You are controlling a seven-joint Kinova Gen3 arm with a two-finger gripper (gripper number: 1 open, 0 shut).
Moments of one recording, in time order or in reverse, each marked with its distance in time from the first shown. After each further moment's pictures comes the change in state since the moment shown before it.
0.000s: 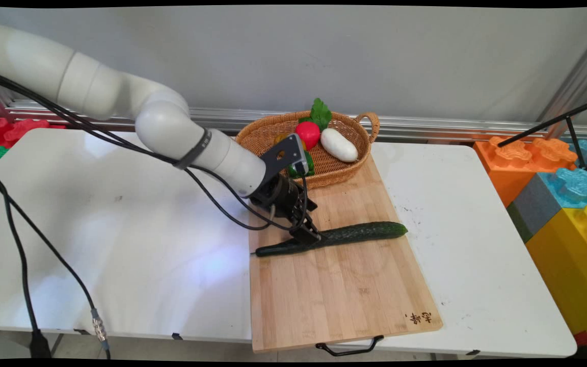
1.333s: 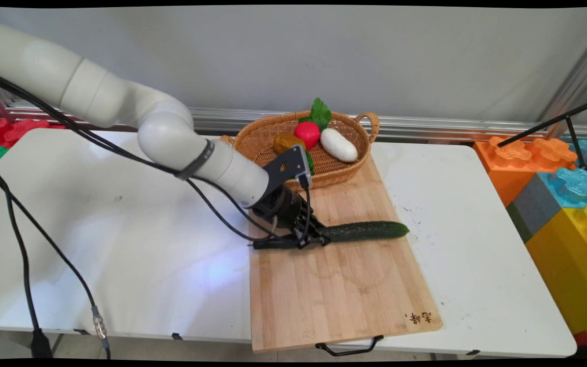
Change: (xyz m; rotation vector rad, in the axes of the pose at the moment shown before) arm 0.004 0.019 -0.001 -0.019 -0.011 0.002
